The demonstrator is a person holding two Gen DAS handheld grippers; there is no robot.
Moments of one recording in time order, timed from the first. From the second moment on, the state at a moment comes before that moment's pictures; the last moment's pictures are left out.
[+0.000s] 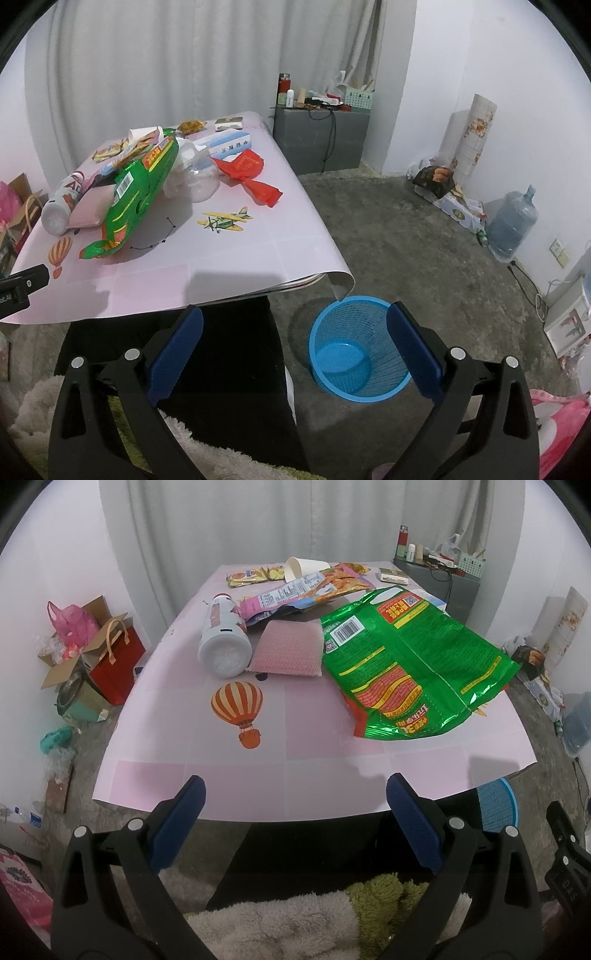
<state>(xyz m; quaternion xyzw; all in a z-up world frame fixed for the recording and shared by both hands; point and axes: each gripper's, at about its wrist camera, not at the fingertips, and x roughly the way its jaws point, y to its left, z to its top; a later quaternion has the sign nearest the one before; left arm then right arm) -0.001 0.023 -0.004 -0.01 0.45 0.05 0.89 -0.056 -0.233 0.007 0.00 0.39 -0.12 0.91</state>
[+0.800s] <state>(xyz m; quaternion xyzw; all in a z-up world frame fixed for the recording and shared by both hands) 0.002 0.020 -0.008 -0.01 0.46 0.05 0.89 -0.057 -0.234 0.006 0.01 0.39 -0.11 0.91</state>
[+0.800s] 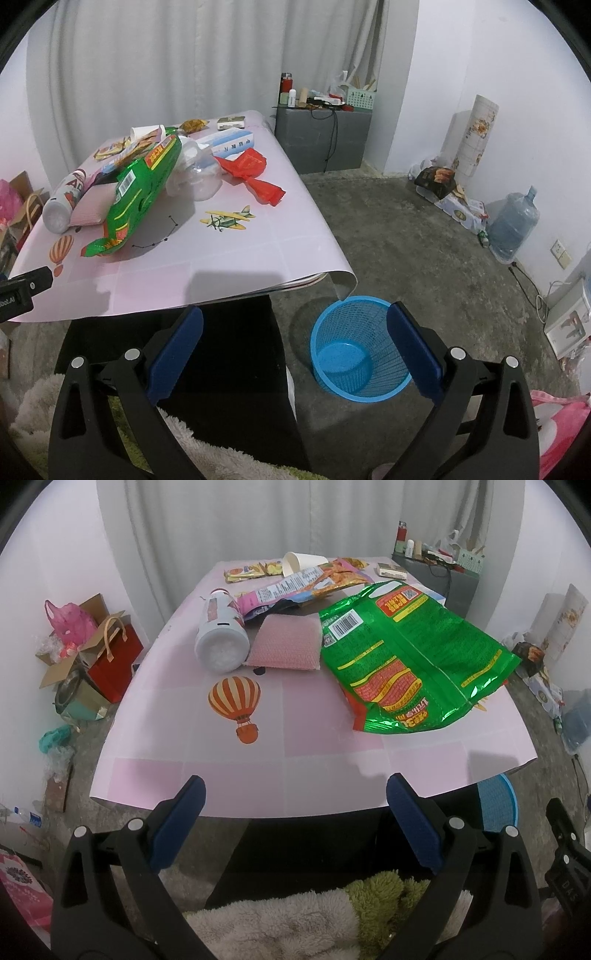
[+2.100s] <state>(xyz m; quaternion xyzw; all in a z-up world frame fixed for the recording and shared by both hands) 0.044 -0.055 0.006 0.10 0.34 -0.23 0.91 0.038 -0.332 0.001 0.24 0.36 -0.02 0.90</state>
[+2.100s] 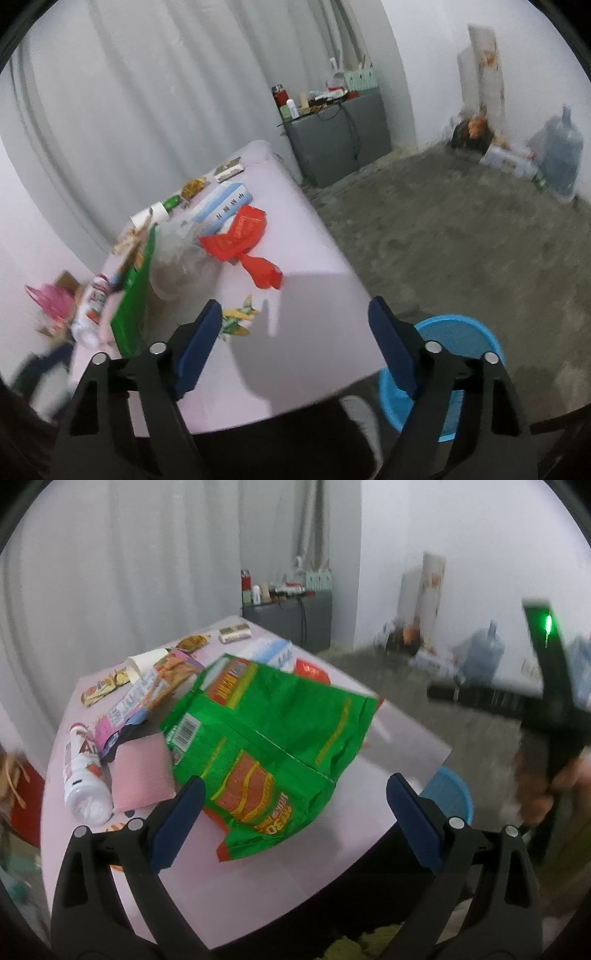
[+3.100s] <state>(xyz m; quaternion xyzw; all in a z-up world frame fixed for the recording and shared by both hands) 0.045 -0.117 -0.037 0.37 0.23 -0.09 0.89 0.055 -0.324 -0.009 0.31 0.38 0.07 0.87</state>
